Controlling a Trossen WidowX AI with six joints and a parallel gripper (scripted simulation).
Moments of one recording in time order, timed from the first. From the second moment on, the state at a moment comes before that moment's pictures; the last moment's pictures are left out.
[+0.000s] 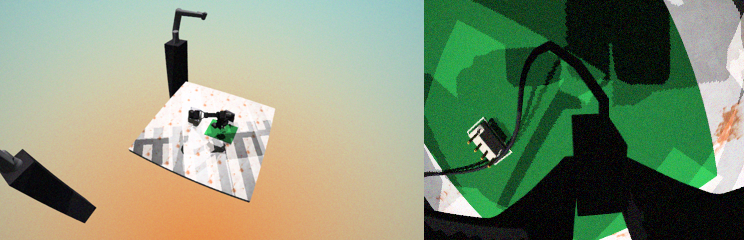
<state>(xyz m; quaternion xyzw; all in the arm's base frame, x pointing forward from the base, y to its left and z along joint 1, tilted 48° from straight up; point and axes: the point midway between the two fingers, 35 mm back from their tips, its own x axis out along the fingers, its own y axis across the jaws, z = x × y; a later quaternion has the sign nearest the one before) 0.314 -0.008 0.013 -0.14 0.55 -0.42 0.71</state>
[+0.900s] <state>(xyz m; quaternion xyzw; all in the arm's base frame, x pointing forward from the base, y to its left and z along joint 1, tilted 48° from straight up) 0.336 0.041 -0.042 -0.34 0.65 -0.24 0.64</state>
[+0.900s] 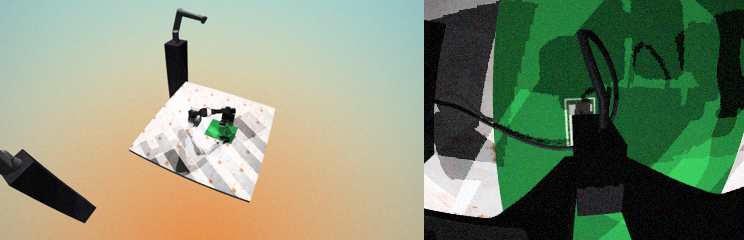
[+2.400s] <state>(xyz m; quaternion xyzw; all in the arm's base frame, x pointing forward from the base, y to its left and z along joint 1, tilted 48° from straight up) 0.332 0.028 -0.056 -0.33 0.65 -0.24 0.64</state>
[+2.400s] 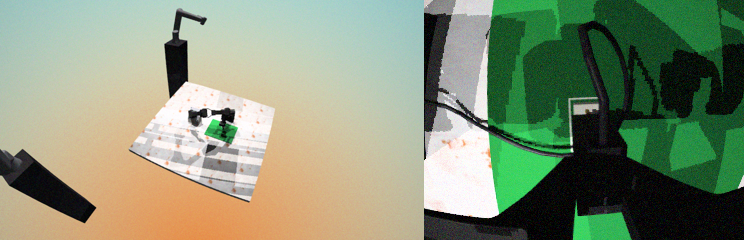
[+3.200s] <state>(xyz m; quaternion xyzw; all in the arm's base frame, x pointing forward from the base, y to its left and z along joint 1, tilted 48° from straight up) 0.332 0.027 -0.056 -0.34 0.65 -0.24 0.64</state>
